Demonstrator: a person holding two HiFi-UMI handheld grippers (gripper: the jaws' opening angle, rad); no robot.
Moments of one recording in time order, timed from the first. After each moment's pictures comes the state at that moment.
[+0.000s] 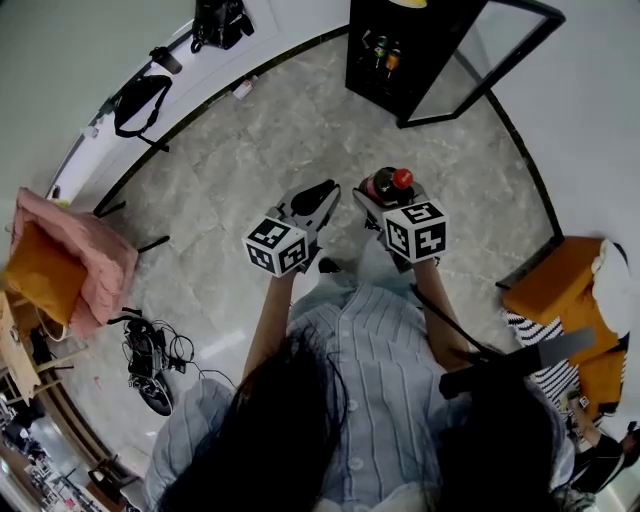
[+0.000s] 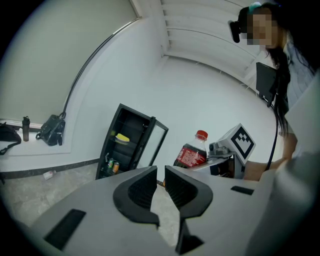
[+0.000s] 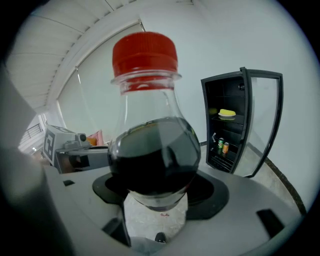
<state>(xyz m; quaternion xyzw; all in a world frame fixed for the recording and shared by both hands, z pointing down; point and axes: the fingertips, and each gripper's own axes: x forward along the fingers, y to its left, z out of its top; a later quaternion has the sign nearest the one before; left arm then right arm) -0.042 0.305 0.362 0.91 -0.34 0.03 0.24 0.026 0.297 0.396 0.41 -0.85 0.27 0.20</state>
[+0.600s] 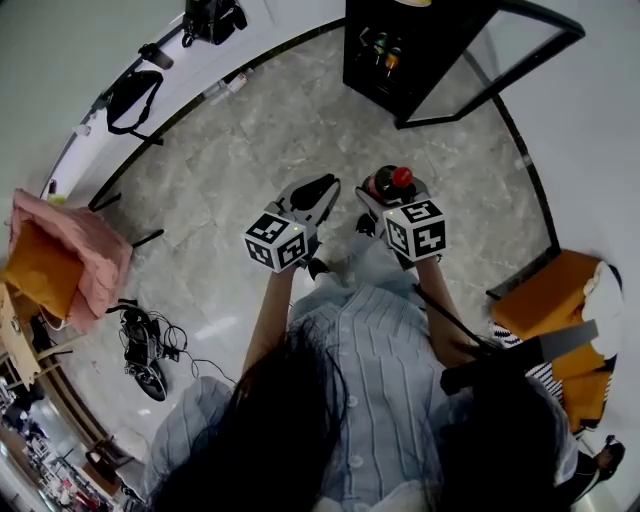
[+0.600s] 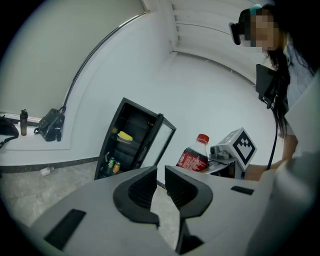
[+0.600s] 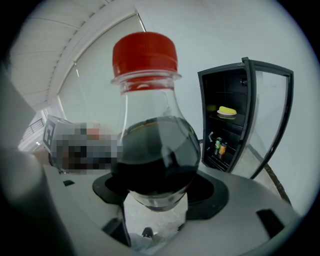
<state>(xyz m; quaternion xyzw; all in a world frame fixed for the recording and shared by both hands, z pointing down) 0.013 0.217 0.377 0.89 -0.36 0.03 0.26 0.086 0.215 0.421 0.38 -0.85 0.28 0.24</state>
